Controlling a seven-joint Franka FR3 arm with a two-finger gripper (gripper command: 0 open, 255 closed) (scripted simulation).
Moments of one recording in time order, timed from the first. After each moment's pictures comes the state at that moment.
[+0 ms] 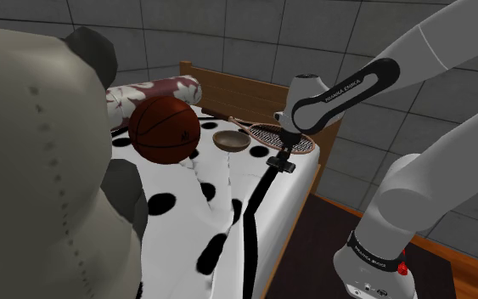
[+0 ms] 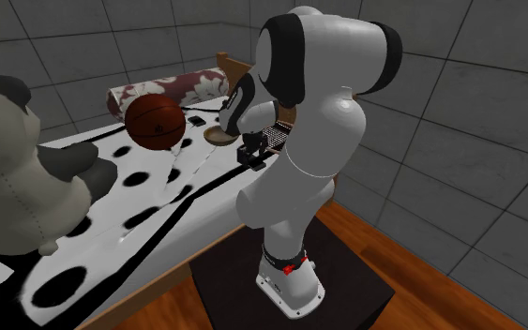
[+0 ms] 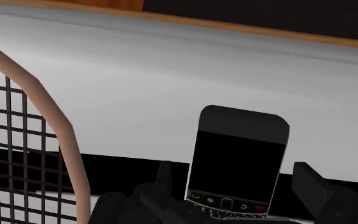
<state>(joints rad) -0.10 -0.42 -0.21 -2.81 -0.19 2.44 -0.43</state>
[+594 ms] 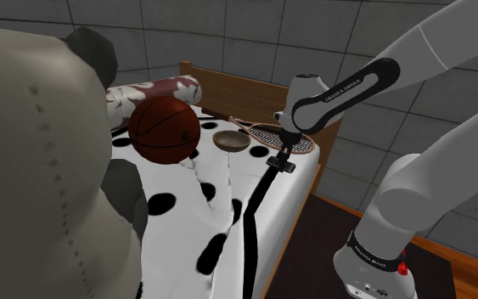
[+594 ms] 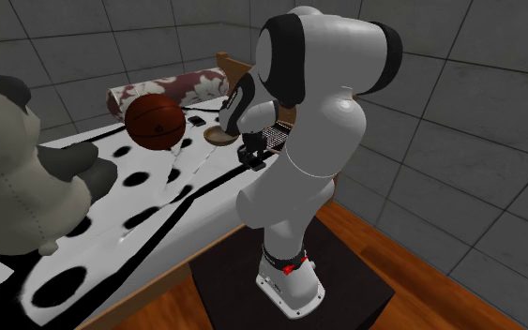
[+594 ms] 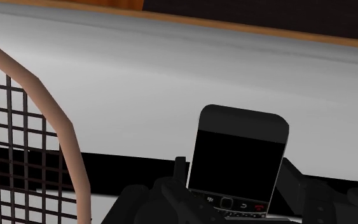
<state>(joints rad) -0.10 -0.42 -0.21 -2.81 -0.18 2.44 -0.43</state>
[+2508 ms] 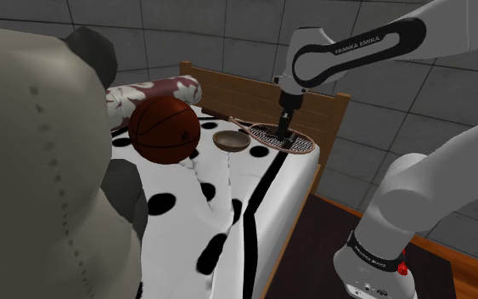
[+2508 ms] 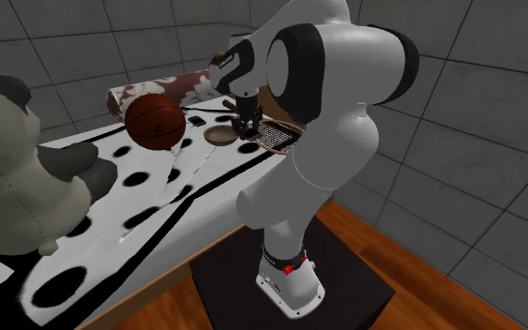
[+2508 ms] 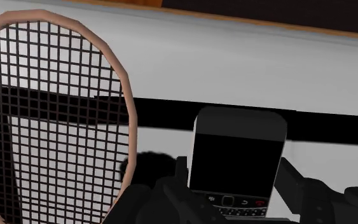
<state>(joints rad) -0.08 -0.53 -0.17 -2.55 -0.14 2.08 -0.43</state>
